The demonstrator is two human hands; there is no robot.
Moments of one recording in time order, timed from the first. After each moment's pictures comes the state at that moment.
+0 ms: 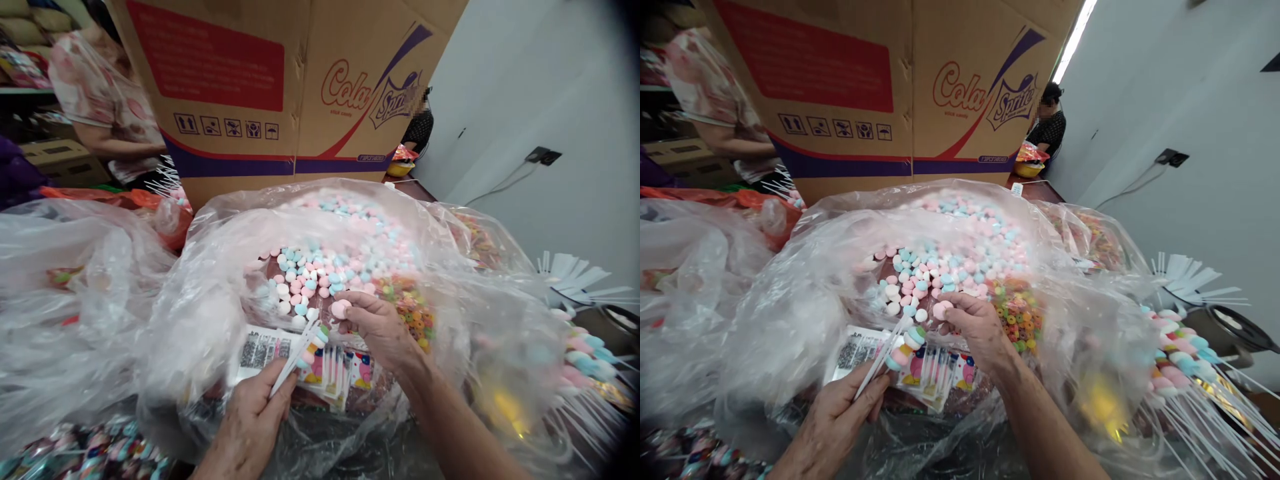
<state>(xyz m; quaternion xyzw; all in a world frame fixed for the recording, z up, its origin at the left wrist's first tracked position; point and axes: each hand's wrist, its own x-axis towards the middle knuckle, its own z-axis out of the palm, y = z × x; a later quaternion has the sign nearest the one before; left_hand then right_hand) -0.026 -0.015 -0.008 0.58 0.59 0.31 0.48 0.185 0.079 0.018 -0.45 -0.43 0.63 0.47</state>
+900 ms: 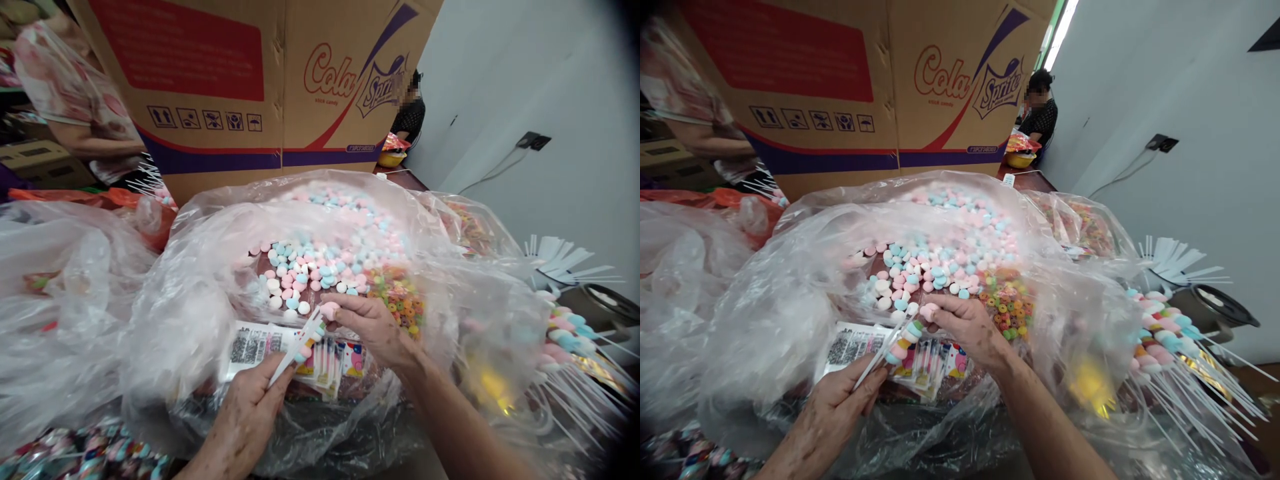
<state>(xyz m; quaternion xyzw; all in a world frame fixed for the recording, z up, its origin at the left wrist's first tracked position) -0.017 -0.012 -0.002 0.56 0.59 0.29 0.50 0.198 0.067 0.012 -0.41 -0.53 0.62 0.41</state>
